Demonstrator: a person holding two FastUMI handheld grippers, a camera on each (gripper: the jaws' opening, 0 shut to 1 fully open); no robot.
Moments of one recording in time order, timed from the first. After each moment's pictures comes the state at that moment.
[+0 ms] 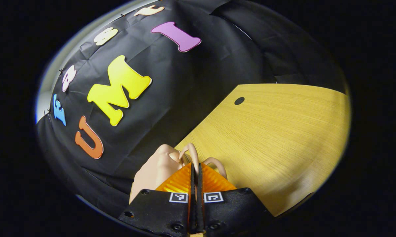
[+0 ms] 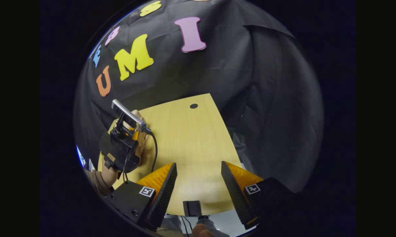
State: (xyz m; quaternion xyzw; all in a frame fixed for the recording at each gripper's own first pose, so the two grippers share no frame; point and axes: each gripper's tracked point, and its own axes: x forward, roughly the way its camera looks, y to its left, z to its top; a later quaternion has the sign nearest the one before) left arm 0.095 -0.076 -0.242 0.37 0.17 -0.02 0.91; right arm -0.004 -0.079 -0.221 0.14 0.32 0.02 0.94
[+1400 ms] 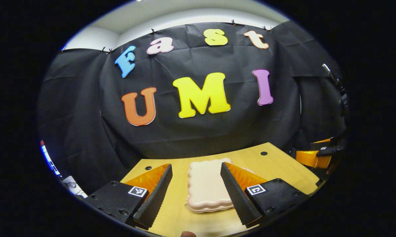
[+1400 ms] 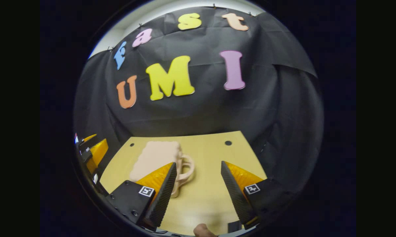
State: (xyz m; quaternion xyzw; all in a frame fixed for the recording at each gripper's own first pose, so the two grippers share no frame) left arm -0.085 0.104 -0.038 0.06 0.08 0.08 0.99; right arm 0.018 0.135 -0.096 0.10 0.16 0.09 0.98
